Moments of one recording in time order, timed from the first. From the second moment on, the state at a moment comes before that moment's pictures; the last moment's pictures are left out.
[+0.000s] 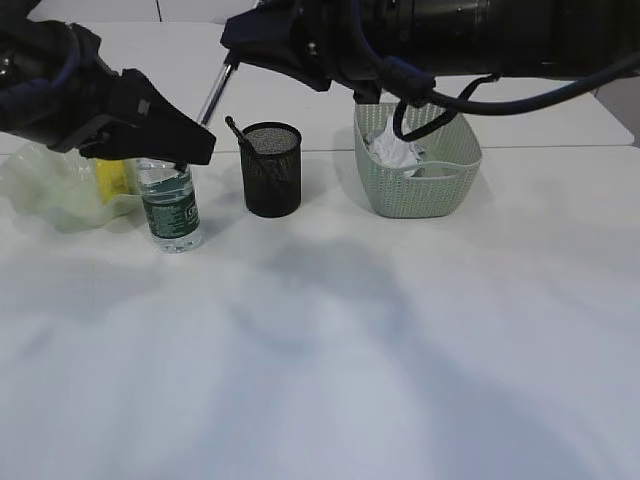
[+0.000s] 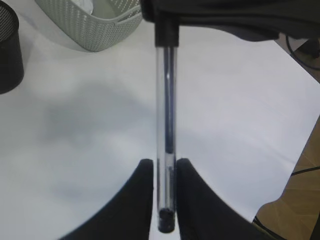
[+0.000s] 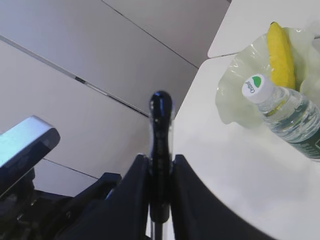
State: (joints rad) left arm -0.34 1.41 -1.07 -0.93 0.74 0.76; right arm 0.44 1.73 -1.32 1.72 0.66 -1.00
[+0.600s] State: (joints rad) left arm -0.34 1.41 -1.07 -0.90 0.74 0.76; right arm 0.44 1.73 -1.32 1.73 0.67 -1.00
